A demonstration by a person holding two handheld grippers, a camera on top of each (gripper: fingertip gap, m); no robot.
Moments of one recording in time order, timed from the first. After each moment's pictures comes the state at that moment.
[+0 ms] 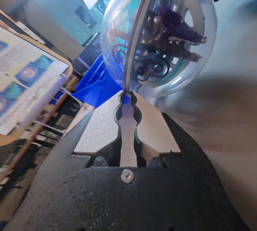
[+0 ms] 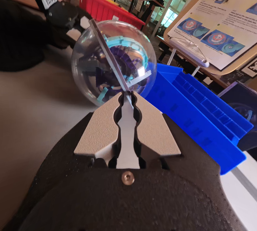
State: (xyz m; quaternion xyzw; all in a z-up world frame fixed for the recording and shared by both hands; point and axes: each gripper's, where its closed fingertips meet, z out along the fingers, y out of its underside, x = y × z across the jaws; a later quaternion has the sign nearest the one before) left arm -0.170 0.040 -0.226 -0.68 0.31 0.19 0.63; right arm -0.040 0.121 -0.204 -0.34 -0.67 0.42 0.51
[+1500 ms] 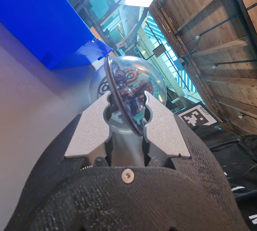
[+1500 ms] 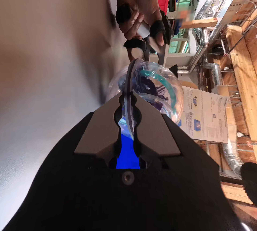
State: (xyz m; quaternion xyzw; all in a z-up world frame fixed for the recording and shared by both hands) left arm -0.185 0.039 -0.214 -0.65 -0.11 -0.52 0.55; right arm -0.062 0.021 -0.250 0.01 -0.78 0.04 0.63
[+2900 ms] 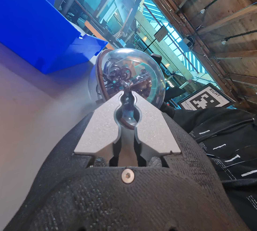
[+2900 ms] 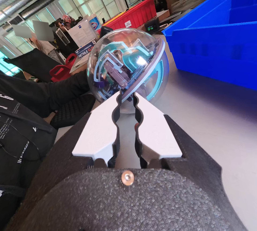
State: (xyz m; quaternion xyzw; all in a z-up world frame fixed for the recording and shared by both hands) left arm -0.176 0.030 -0.213 -0.67 -0.04 -0.49 0.56; right arm -0.051 0.107 -0.219 -0.54 -0.53 0.62 0.22
